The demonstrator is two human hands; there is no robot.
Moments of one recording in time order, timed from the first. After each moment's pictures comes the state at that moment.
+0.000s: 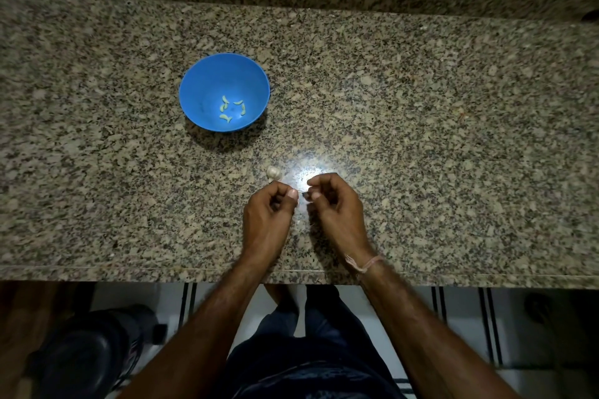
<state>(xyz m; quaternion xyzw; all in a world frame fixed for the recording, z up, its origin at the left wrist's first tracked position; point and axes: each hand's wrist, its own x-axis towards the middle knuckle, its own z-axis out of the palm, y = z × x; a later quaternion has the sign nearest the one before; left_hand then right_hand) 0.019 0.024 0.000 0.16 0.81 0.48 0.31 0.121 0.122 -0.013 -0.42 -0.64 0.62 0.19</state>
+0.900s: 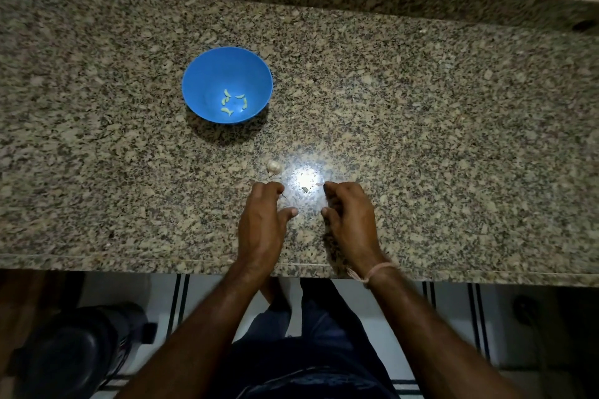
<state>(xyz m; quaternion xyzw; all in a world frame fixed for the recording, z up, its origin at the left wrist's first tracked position) 0.027 0.004 -0.025 0.31 0.86 0.35 0.18 0.149 0.118 -0.015 -0.41 -0.80 0.42 0.14</state>
